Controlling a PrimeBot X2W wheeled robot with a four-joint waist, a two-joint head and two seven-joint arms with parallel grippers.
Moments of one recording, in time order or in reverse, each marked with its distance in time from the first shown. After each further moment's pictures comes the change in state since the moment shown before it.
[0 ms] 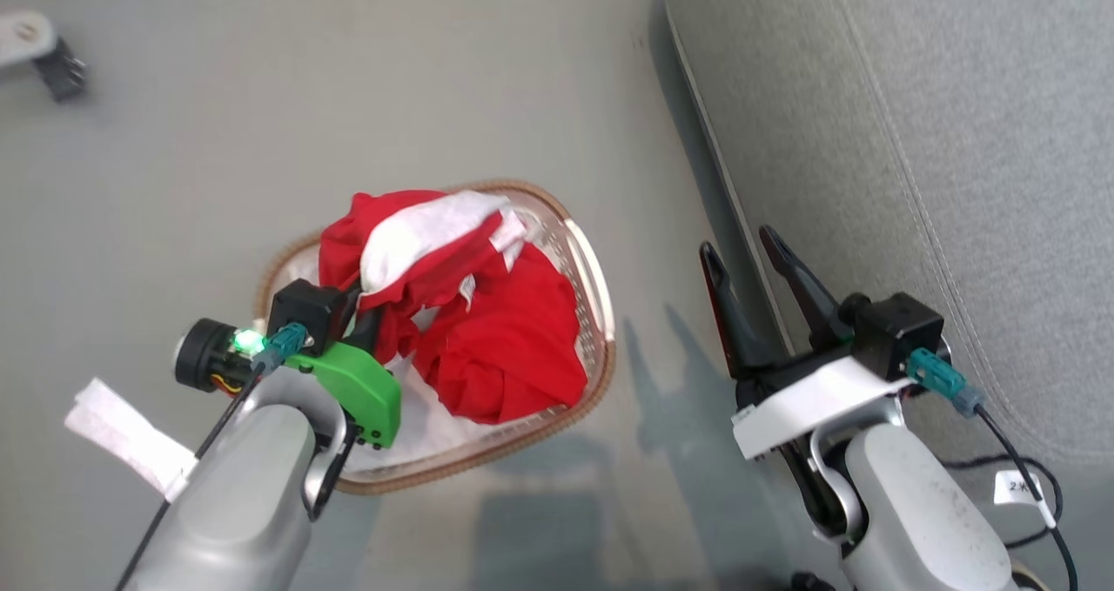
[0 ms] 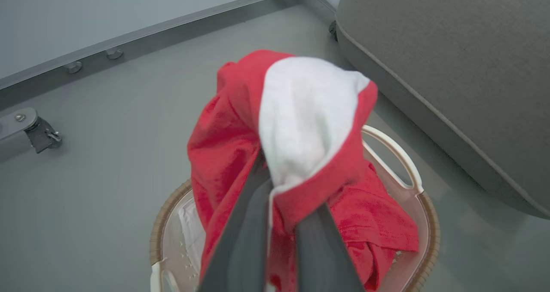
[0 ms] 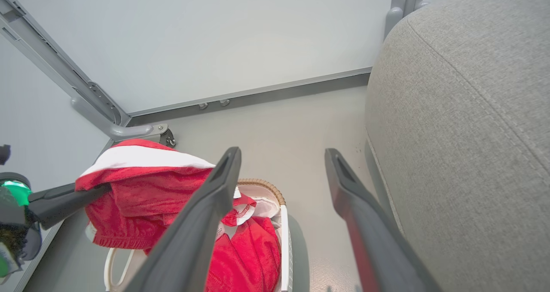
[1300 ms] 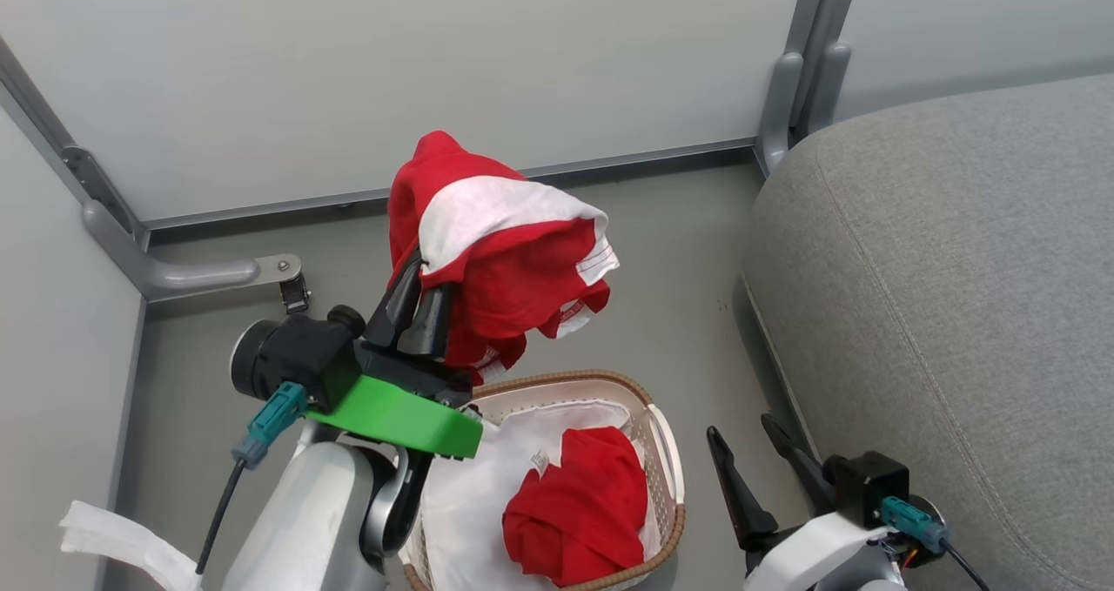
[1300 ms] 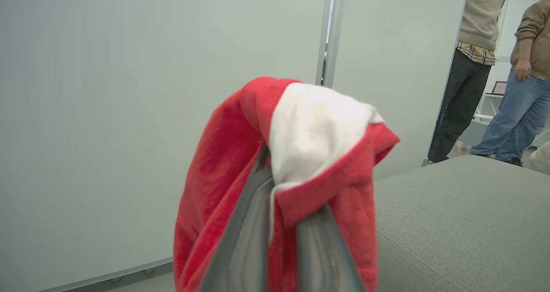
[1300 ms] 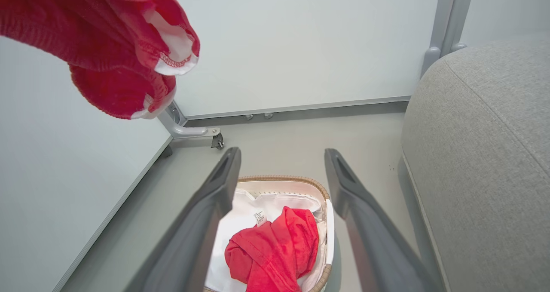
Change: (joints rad) left arm 0.281 -0.161 0.271 -0.599 0.081 -0.047 0.000; right arm 0.253 -0.001 0.017 0.113 -0.016 0.000 0.000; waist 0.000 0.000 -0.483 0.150
